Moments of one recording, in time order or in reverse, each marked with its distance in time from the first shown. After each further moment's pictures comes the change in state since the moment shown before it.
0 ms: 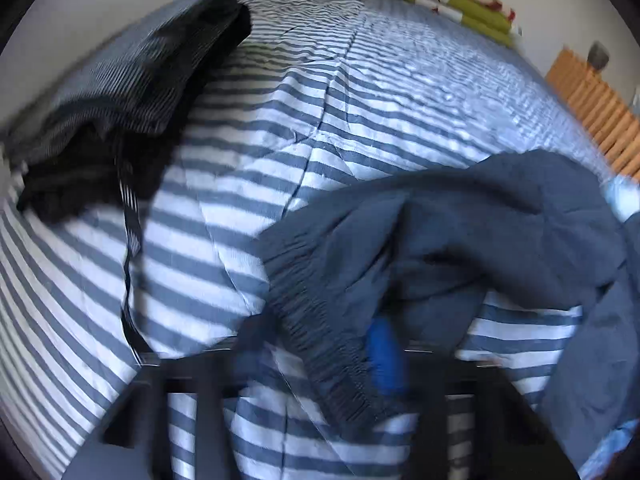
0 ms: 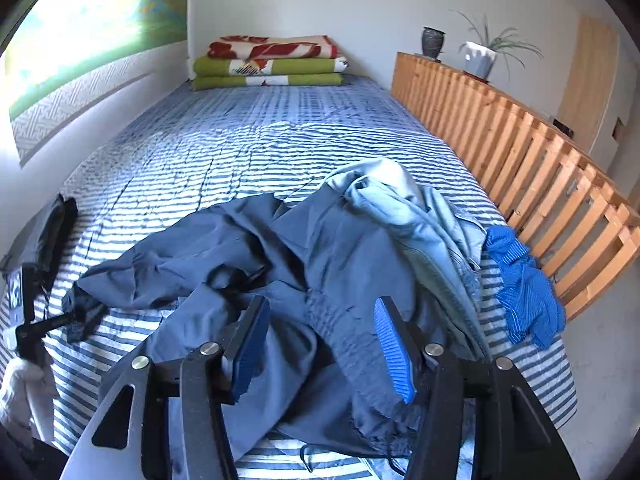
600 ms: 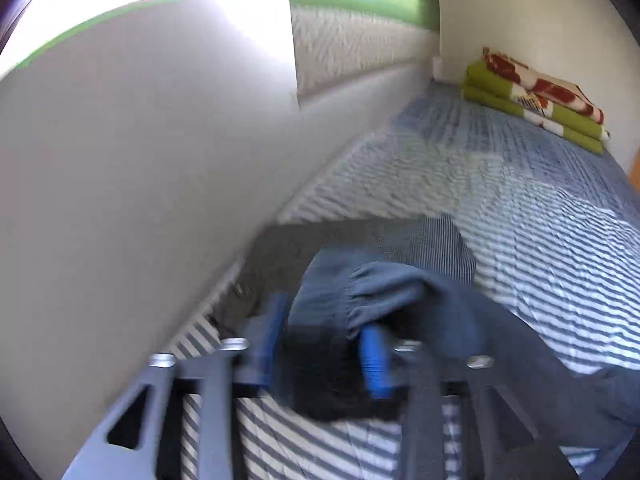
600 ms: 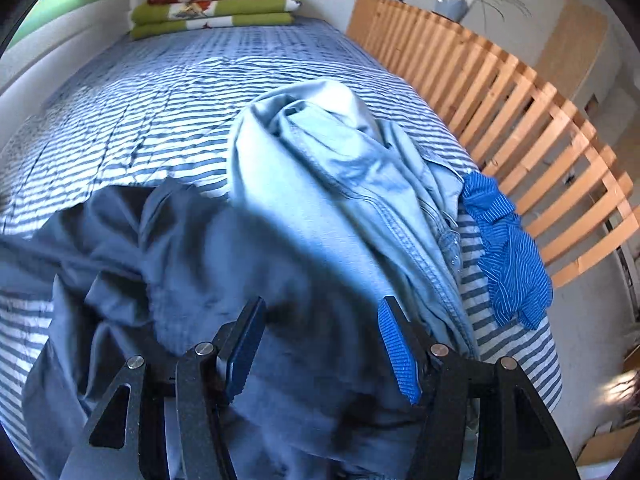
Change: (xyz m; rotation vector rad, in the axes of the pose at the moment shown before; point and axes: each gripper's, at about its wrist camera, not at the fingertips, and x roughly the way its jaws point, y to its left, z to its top) left arm -0.140 0.158 0.127 -0.158 -0.273 0.328; right arm 0.101 -0.039 -0.010 0.064 0.205 -0.173
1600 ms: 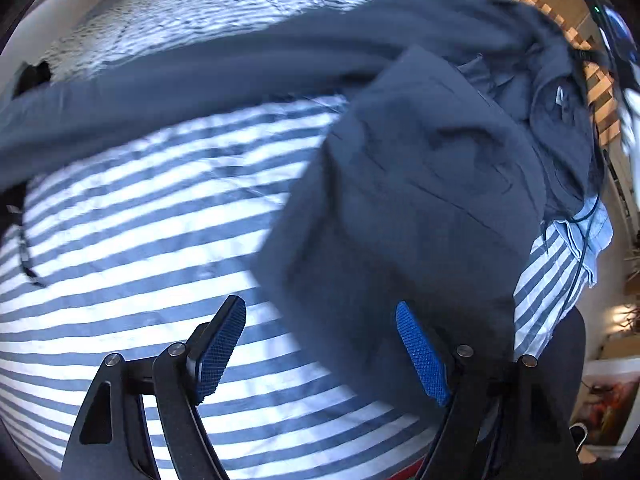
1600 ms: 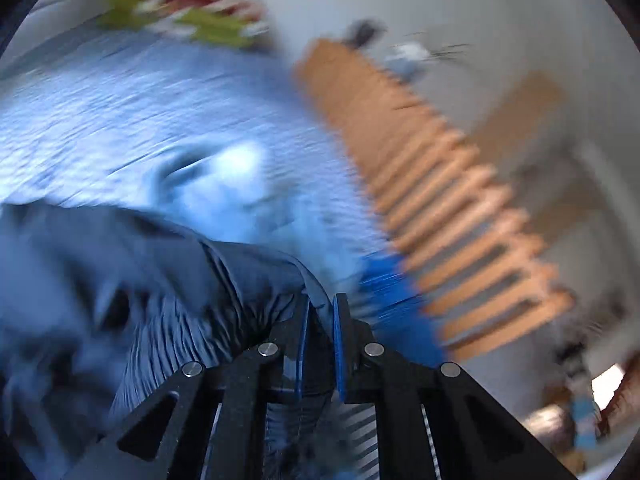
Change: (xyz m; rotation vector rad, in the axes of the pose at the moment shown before) left arm -0.120 -0.260 -0.309 0.628 0.428 -0.661; right arm 0.003 -0.028 0.065 -0.102 -0.178 -0.462
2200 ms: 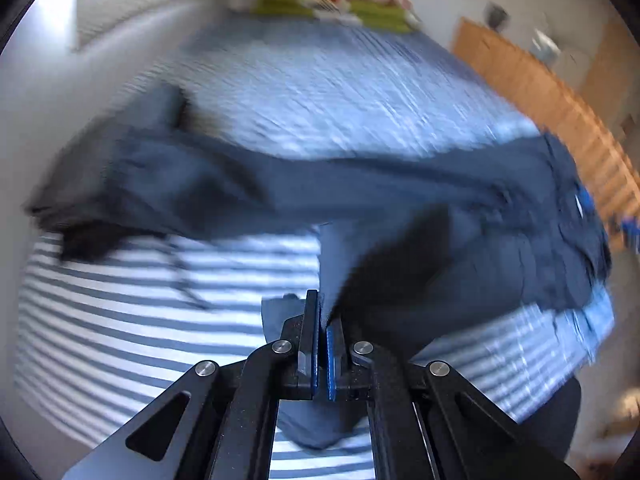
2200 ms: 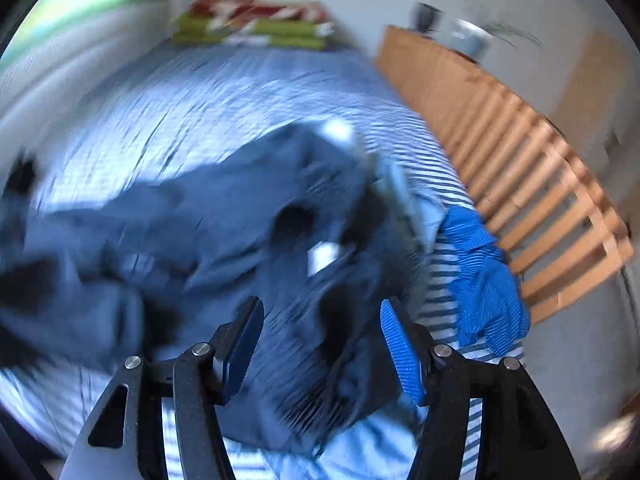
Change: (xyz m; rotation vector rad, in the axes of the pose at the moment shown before) left arm -0.155 0.114 -0.010 -0.221 -0.296 0.184; right arm -0.080 -0.017 -0.077 -0.059 0.052 0.517
